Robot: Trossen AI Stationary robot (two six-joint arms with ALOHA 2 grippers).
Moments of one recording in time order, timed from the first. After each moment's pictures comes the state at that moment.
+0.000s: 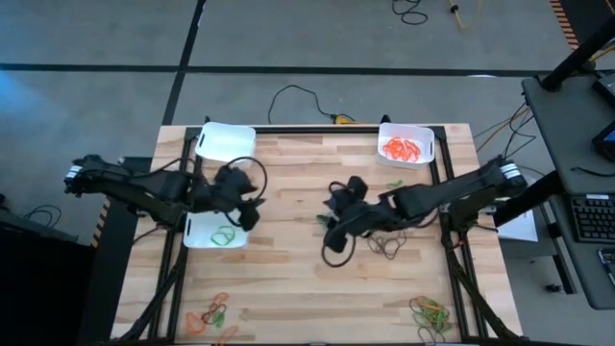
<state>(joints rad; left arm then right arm) -0.20 1.08 0.98 -0.70 -0.51 -0.64 0.28 1.59 1.49 -0.63 0.52 0.48</state>
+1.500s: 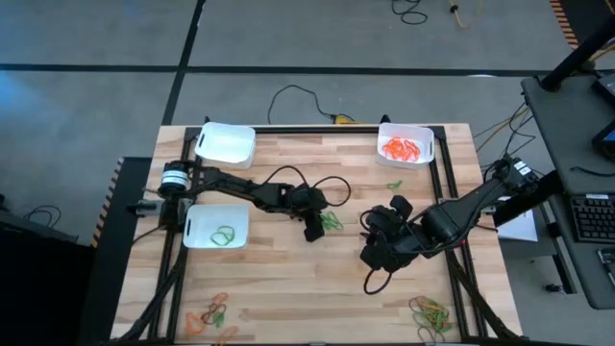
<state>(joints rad) 0.03 1.98 1.16 -0.10 -0.03 -0.27 0.51 1.50 1.45 -1.15 0.56 1.00</state>
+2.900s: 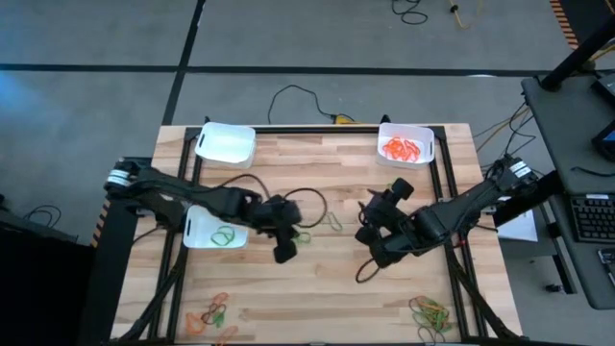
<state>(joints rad) -0.21 1.54 1.21 -0.58 -0.08 -0.55 0.46 1.50 1.31 -1.12 1.02 0.81</state>
